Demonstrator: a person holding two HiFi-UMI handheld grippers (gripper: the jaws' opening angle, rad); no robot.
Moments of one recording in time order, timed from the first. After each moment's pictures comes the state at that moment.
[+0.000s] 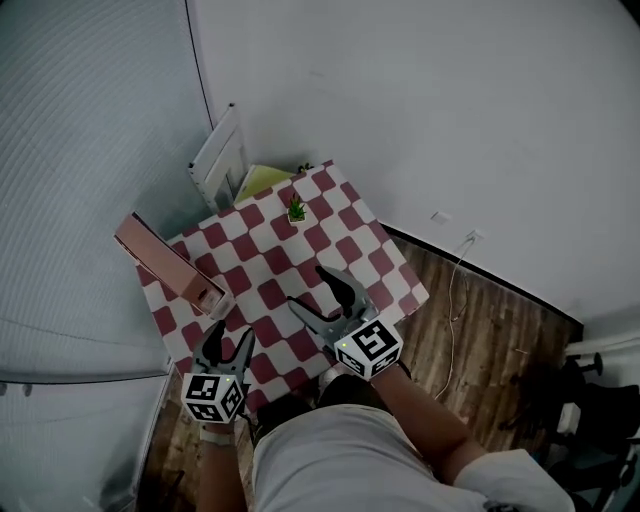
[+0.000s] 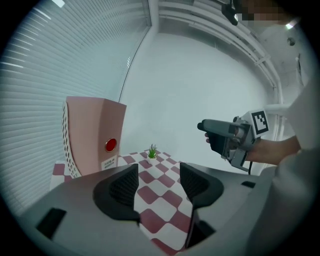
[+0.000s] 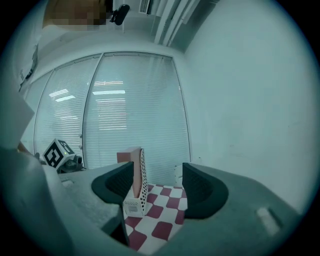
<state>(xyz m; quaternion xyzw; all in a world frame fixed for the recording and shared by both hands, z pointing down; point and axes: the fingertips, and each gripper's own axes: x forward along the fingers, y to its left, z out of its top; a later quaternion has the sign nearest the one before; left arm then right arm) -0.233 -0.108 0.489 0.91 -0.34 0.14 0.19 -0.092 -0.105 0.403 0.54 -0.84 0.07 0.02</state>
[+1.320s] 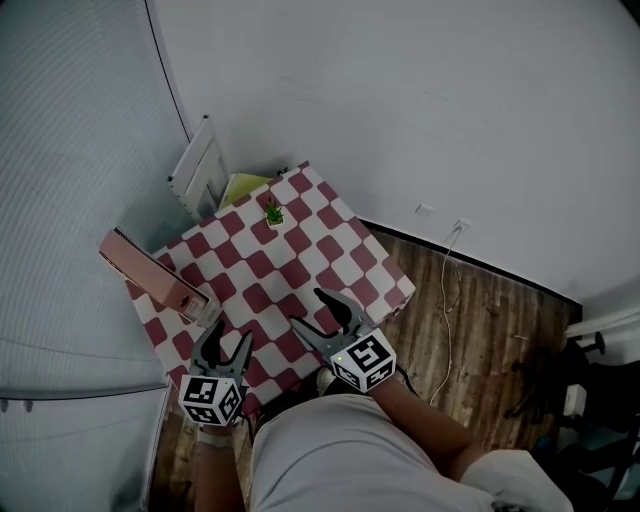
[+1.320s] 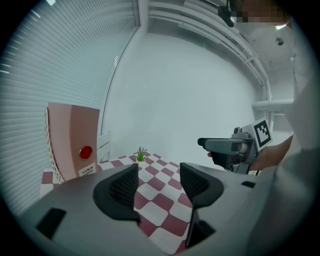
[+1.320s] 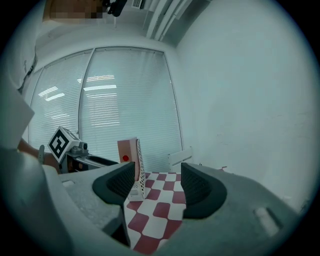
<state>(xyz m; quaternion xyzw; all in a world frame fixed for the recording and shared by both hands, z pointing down) -0.196 -0.092 0.475 0.93 -0.29 0.14 0.16 -0.069 -0.056 0.437 0.57 -0.81 0.12 0.04</state>
